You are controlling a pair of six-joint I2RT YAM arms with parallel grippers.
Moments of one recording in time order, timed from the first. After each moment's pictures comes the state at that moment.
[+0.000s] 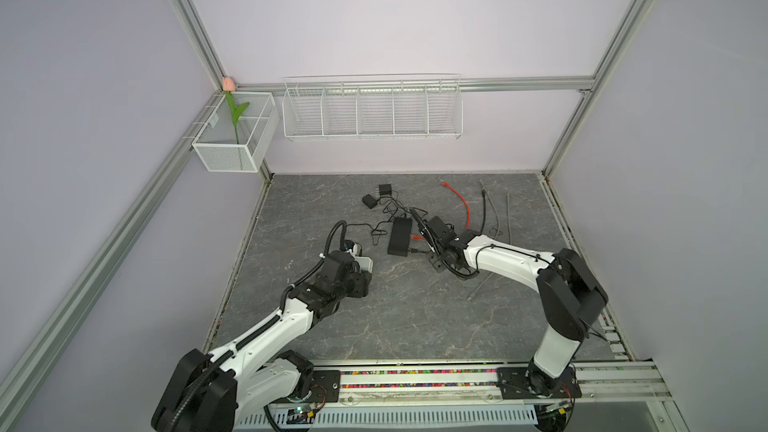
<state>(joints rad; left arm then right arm) -0.60 1.12 0.53 -0.25 -0.05 -0.36 0.74 1.74 1.18 -0.58 0.36 0.04</state>
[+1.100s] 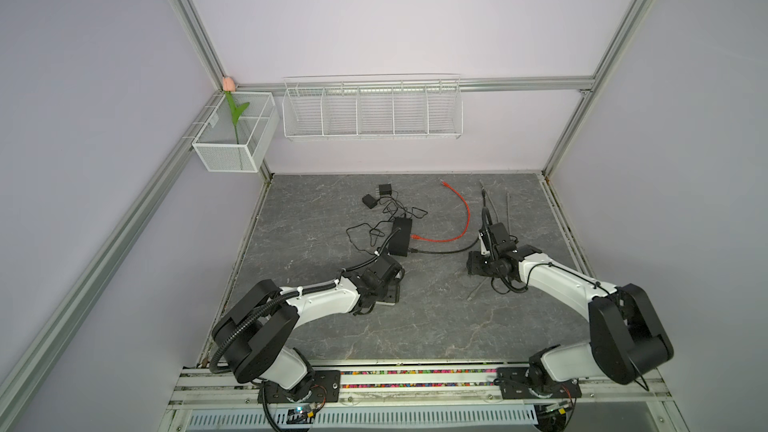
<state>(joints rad) -0.87 1.52 0.71 -0.24 -0.18 -0.61 0.38 1.44 0.79 -0.42 0.02 0.46</state>
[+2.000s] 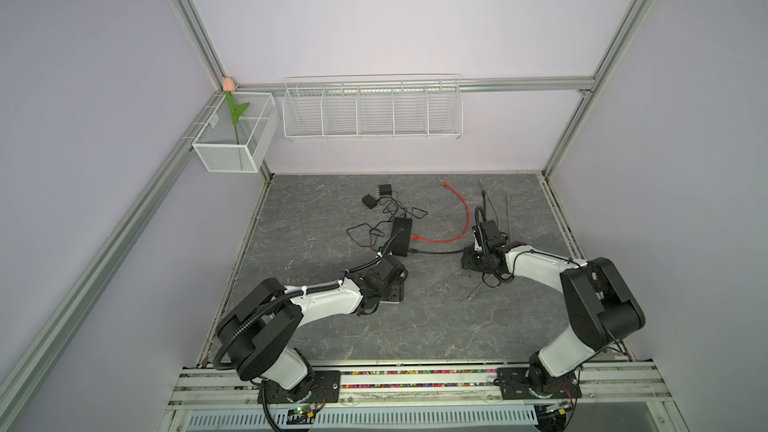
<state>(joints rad) -0.89 1.54 0.71 -0.18 -0.18 -0.66 0.37 1.64 0.84 -0.29 0.02 0.51</state>
